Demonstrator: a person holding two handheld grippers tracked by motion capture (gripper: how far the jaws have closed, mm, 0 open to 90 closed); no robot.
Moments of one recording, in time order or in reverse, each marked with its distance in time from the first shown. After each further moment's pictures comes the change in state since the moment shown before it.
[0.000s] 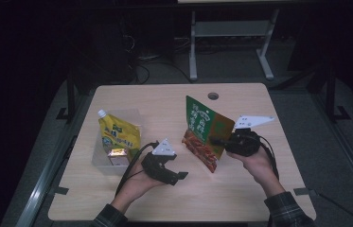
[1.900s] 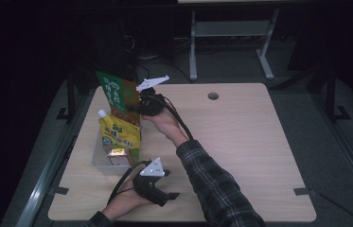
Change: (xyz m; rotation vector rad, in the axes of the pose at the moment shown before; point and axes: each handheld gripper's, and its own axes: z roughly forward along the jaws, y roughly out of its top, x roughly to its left) left arm -0.011 -0.049 -0.005 -0.016 -0.082 0.065; right arm 0.042 0.143 0.228 -0.029 0.139 -0.105
